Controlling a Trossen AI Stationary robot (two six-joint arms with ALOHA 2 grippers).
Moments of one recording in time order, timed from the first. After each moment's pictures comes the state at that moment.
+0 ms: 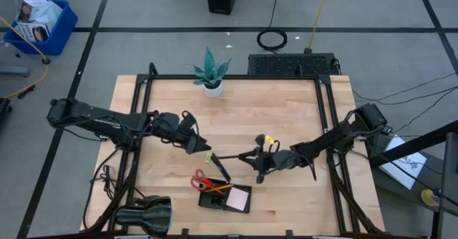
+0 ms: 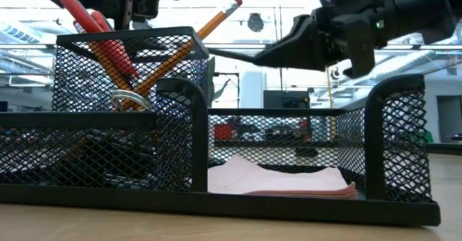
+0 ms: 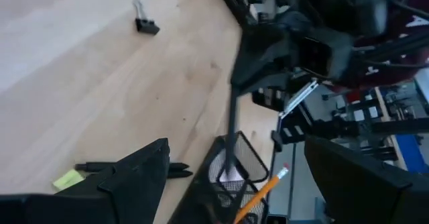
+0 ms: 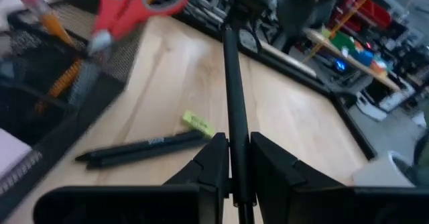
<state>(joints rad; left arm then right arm) -0.06 1.11 0.65 0.02 0.14 -0.97 0.37 1.65 0.61 0.74 0.49 -0.36</state>
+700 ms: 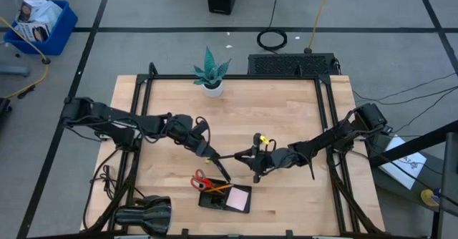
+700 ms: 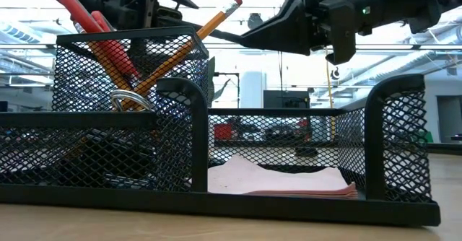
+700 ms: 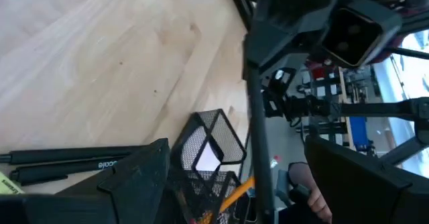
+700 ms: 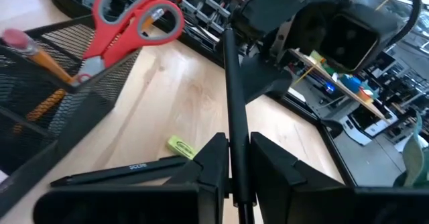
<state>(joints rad) -0.03 1.33 0.65 0.25 0.36 -1.07 0.36 1.65 0.67 0.74 0.47 -0.48</state>
